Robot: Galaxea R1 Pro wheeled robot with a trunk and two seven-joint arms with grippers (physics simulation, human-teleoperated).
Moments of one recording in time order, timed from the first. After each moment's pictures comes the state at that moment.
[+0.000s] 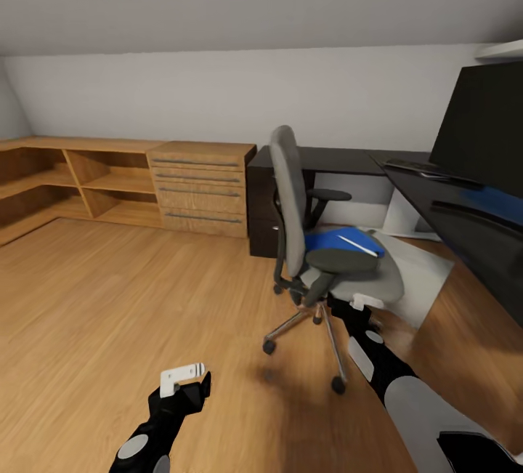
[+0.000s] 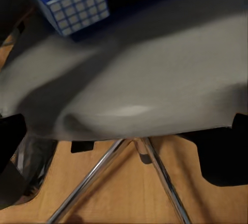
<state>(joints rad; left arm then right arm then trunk) 0.03 -0.12 -0.13 -1.59 0.16 0.46 0.25 -0.78 0.00 -0.02 -0.41 -0.25 -0.22 -0.06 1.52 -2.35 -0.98</state>
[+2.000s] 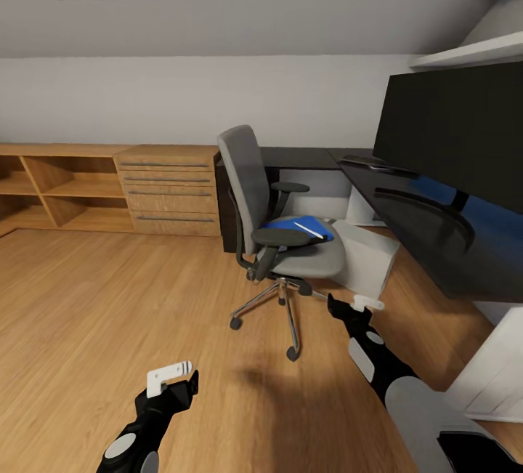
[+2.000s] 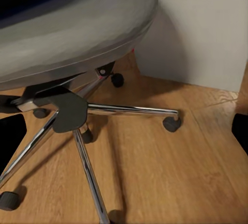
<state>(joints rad) 0.02 -0.12 -0.06 -1.60 0.17 0.46 0.24 -0.78 0.00 -0.03 -0.39 -0.26 -0.22 -0.06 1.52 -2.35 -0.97</state>
